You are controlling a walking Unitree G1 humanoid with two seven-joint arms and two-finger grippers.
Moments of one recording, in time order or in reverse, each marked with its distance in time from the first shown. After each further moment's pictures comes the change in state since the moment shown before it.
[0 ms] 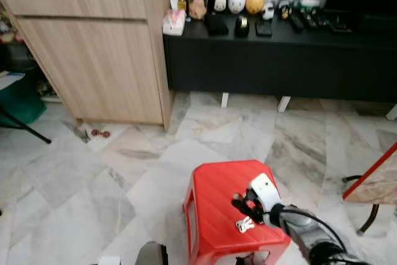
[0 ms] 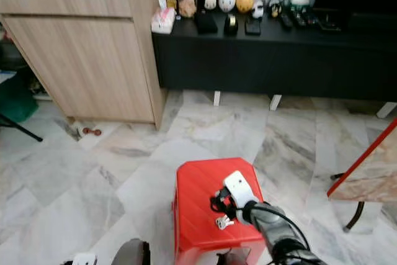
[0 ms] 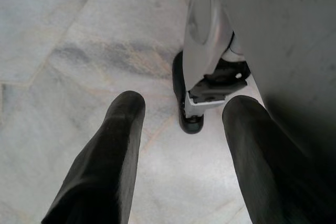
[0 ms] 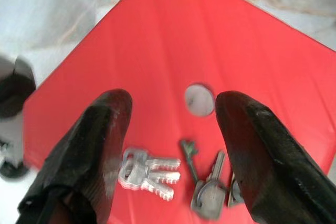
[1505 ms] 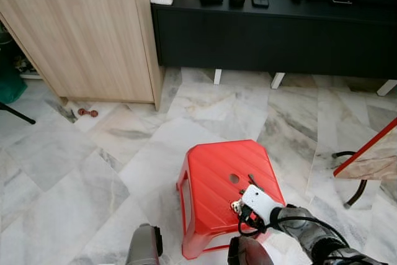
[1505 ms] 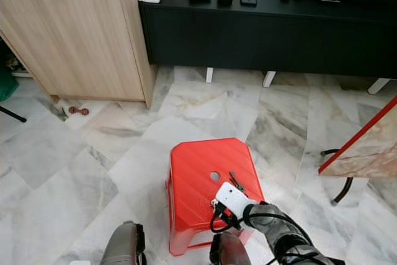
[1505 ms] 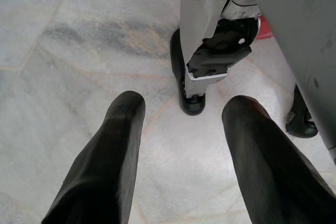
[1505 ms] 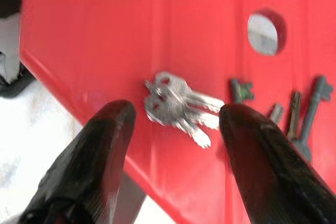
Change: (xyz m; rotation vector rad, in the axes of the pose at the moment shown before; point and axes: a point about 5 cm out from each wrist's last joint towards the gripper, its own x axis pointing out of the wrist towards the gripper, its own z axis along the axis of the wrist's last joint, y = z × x) left arm -0.006 -0.002 -0.005 0.007 -0.098 -0.001; right arm 0.005 0.001 0.001 -0.243 0.138 -0.005
